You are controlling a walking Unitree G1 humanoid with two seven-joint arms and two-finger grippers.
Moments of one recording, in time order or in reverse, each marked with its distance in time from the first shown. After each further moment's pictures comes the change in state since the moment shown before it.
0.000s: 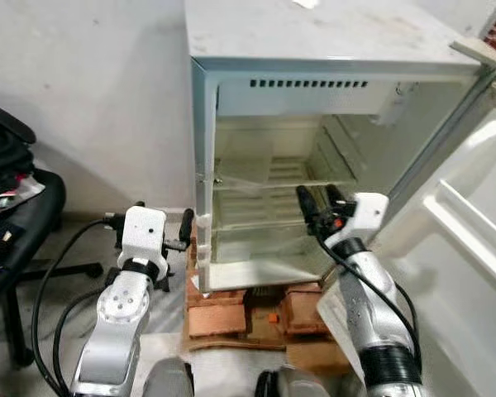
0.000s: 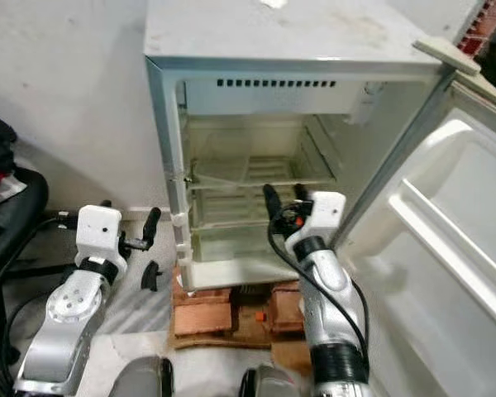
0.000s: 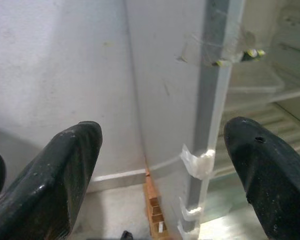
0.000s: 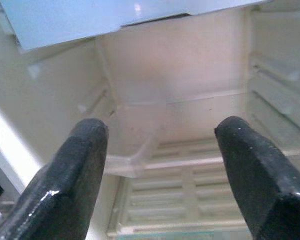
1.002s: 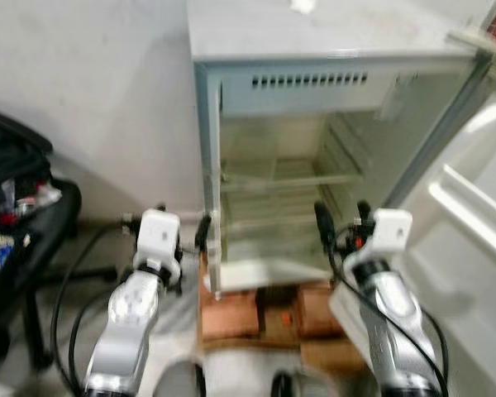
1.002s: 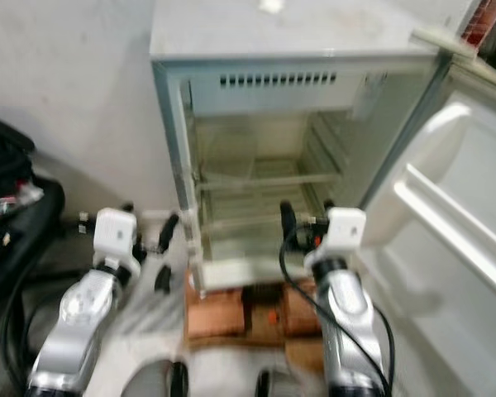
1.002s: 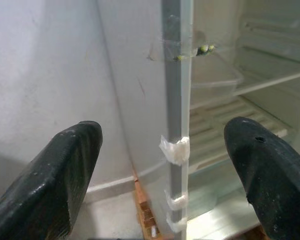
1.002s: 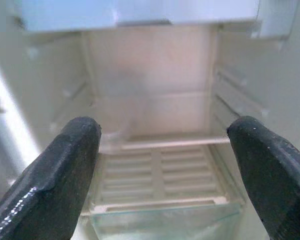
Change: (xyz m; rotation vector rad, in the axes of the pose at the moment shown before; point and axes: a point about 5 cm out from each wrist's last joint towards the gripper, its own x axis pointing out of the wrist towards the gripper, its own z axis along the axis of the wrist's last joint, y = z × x) left arm 0.010 -0.010 0.003 -0.013 -0.055 -0.099; right arm -0.019 0.001 0.016 -0.175 -0.014 -0.090
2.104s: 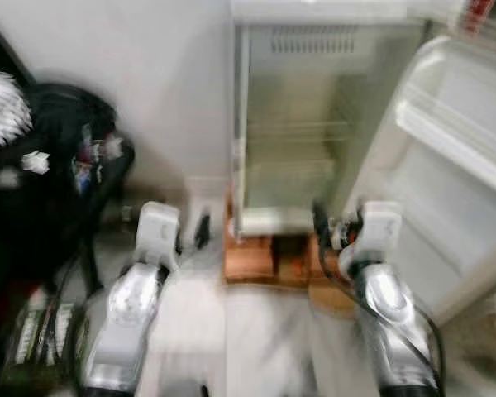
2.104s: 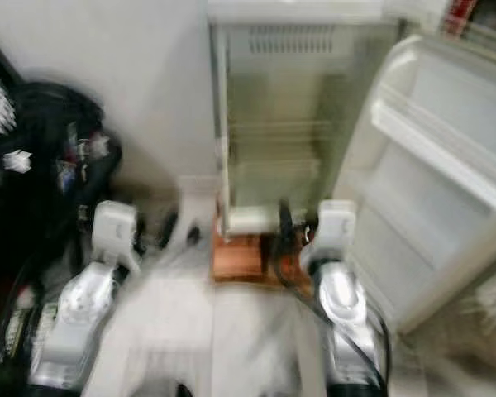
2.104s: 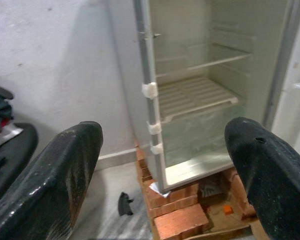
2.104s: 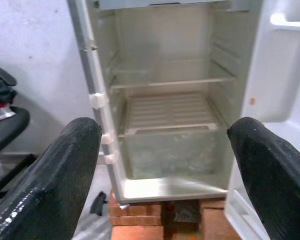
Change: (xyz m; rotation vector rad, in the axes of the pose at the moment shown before) left arm 0.002 -0.012 0.003 -0.020 -0.009 -0.046; right arm -0.003 -0.006 -0.012 -0.013 0.090 -0.064
